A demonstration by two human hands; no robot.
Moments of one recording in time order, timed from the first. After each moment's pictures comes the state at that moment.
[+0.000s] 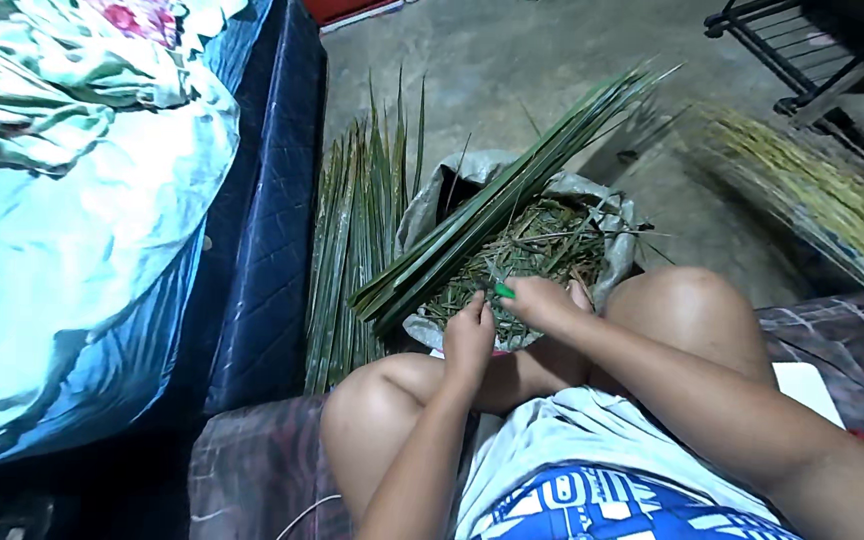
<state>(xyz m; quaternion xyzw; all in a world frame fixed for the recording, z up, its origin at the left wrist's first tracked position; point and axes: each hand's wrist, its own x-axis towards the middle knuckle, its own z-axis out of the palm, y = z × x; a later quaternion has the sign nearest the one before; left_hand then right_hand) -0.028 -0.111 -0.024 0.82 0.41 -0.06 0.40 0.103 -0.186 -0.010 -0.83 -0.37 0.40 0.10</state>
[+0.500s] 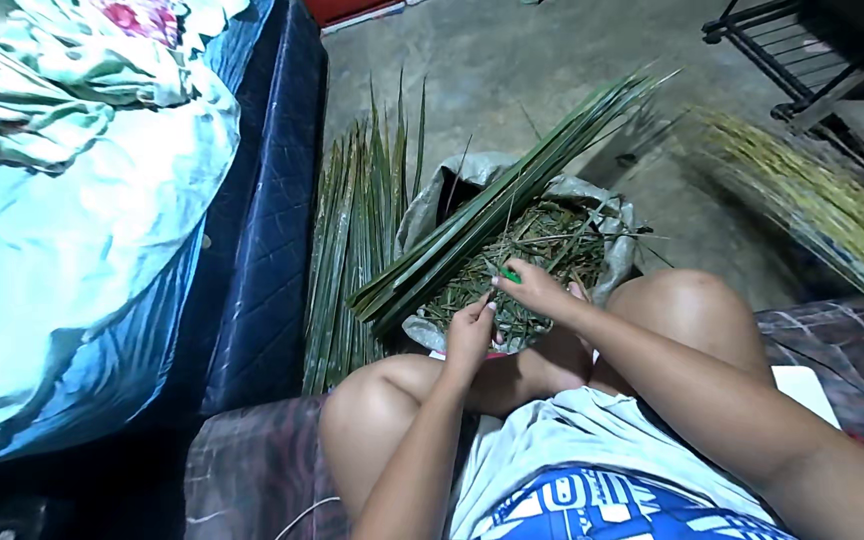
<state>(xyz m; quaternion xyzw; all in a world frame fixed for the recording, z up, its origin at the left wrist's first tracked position) -0.030 -0.109 -0.030 0.67 0.40 0.02 0.63 0.121 -0.183 -0.029 -0.79 -0.31 0.42 0.31</state>
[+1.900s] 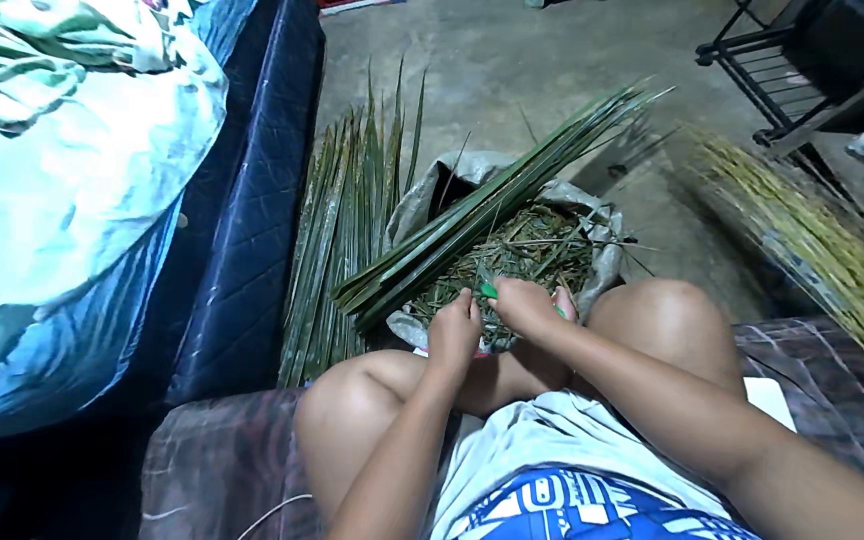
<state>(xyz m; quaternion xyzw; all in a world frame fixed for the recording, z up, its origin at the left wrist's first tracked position) -0.018 -0.106 -0.018 0.84 0.40 -0.12 0.33 0.095 -0.175 -0.018 -0.85 -0.36 0.37 0.03</state>
